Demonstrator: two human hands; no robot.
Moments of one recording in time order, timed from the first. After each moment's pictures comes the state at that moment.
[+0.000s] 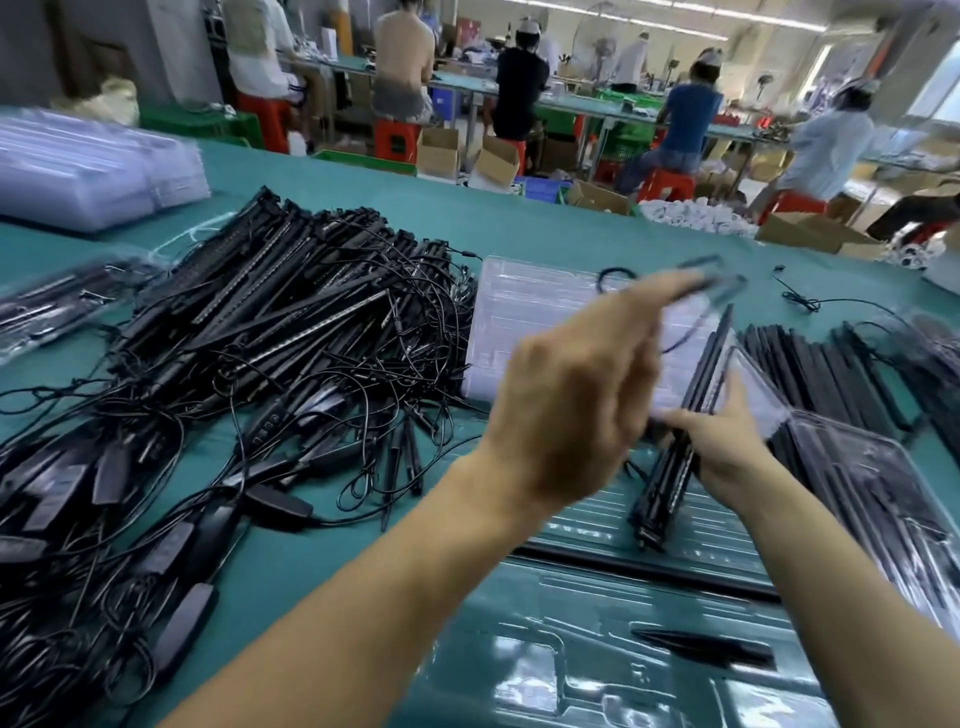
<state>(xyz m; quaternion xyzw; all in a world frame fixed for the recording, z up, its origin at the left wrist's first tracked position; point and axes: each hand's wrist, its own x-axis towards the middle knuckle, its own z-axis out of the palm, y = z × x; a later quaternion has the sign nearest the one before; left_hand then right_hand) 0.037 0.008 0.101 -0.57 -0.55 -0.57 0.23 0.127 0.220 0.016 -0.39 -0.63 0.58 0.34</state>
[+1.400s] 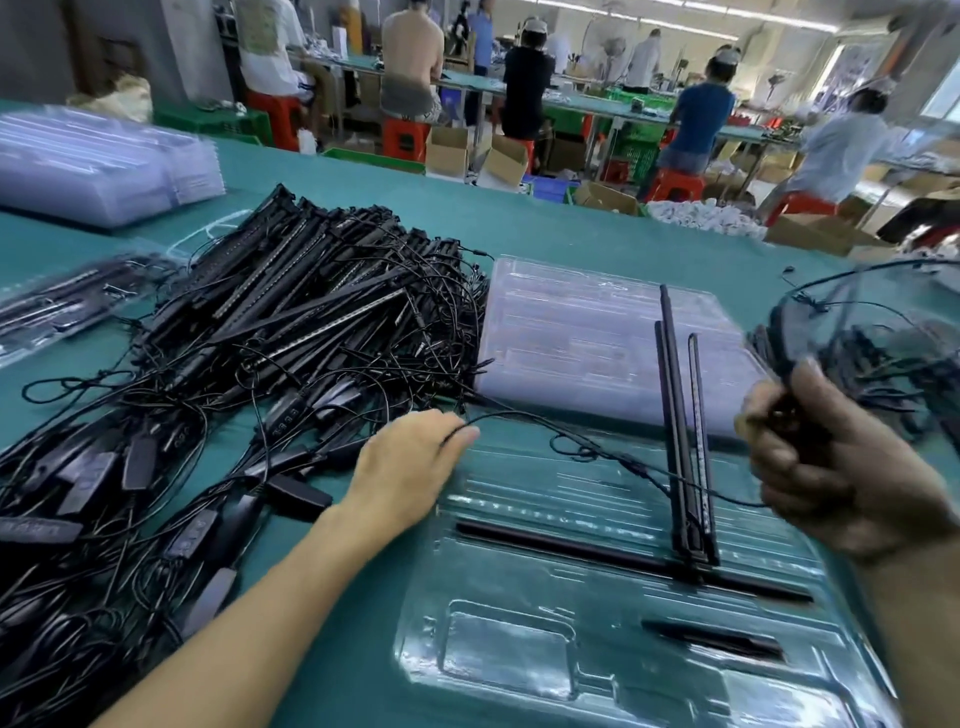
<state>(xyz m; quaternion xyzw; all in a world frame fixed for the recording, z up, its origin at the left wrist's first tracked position) -0.050 -0.055 -0.010 -0.43 -0.84 -0.31 -0.01 0.194 0.171 0.091 -0.06 -0.45 0.89 0.07</state>
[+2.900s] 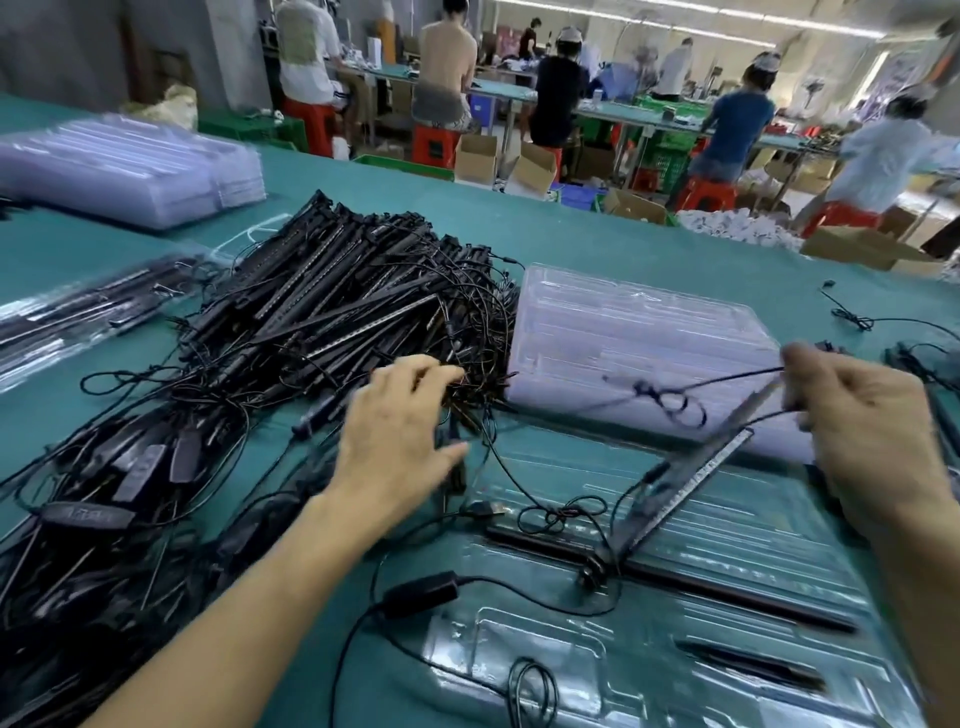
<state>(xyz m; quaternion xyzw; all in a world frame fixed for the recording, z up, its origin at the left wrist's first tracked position) -0.061 -0.083 0.019 -0.41 -0.87 -0.24 0.13 0.157 0.160 0.098 -0.28 -0.80 0.32 0.42</state>
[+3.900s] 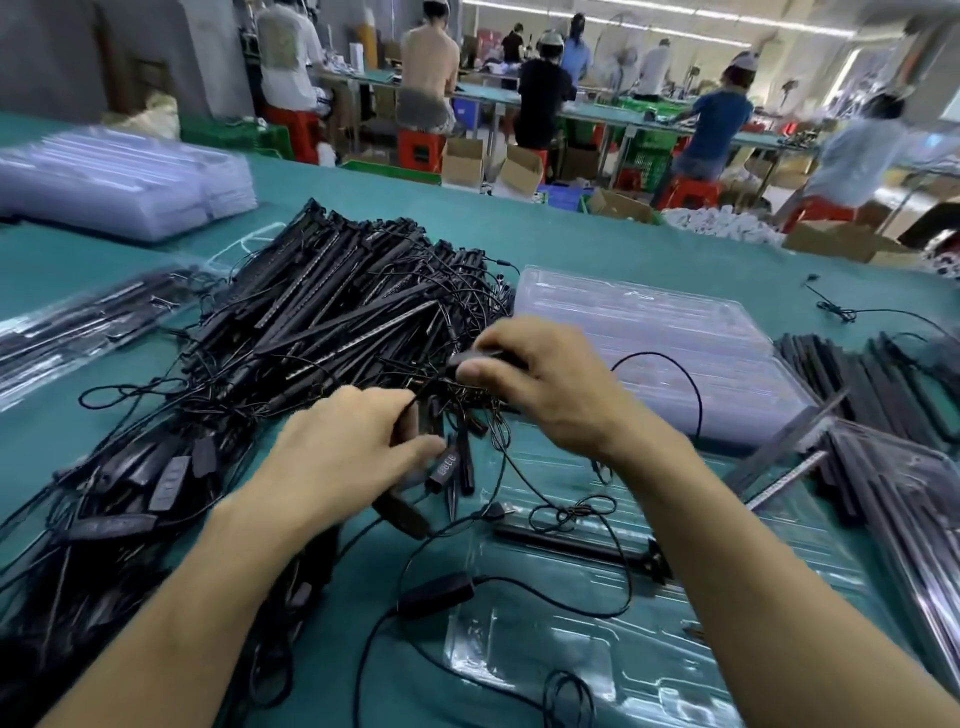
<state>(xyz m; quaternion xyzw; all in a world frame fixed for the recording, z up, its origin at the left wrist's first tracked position) -0.067 -0.134 0.064 -0.39 -0.89 -0.23 0.02 0.029 0.040 0.115 -0.01 -0.95 0.25 0.18</state>
